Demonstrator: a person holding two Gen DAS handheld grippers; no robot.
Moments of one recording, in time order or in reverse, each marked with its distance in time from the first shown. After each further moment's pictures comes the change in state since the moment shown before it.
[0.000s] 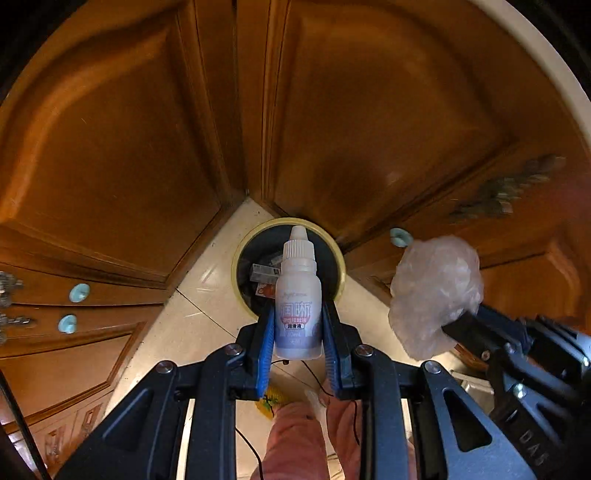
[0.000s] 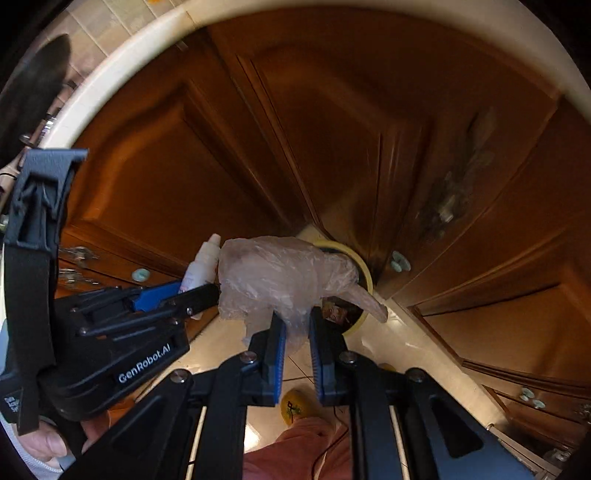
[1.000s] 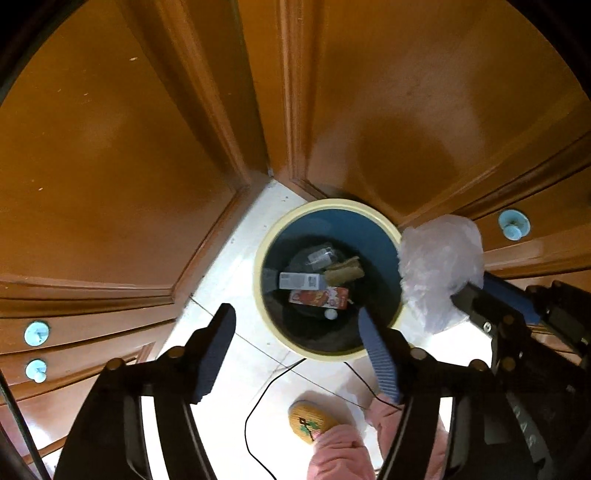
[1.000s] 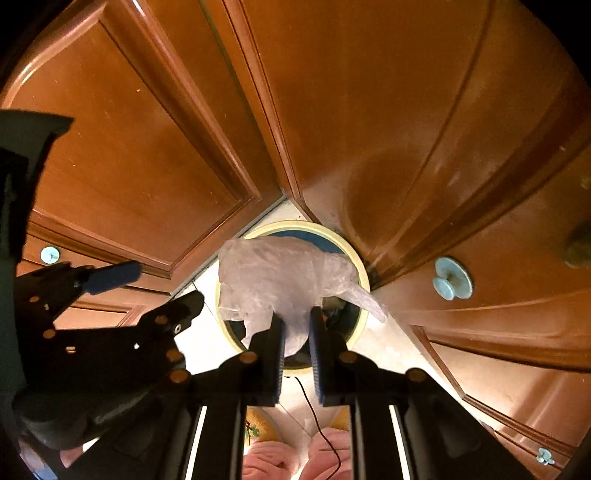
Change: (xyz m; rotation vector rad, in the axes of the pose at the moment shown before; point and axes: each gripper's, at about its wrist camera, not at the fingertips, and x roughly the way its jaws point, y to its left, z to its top) left arm 0.134 0.026 0.004 0.055 0.053 0.142; right arm 0.154 -0.013 0.015 -0.101 0.066 -0.097
